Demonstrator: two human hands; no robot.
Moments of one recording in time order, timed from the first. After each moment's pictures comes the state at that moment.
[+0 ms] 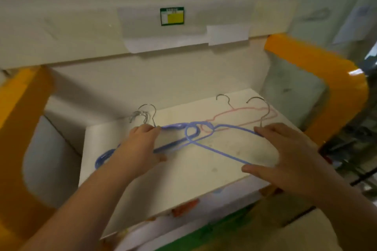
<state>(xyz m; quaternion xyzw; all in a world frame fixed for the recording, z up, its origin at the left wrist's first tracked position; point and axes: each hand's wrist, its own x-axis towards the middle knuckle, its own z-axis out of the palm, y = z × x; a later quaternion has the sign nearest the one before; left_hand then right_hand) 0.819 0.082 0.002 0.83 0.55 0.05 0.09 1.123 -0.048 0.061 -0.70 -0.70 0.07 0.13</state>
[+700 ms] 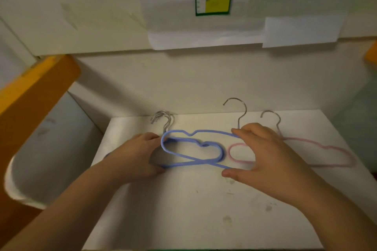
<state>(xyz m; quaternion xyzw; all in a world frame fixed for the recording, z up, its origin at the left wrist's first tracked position) 0.800 0.124 -0.021 0.77 0.62 0.00 0.14 1.117 0.117 0.022 -0.52 -0.83 0.17 0.14</state>
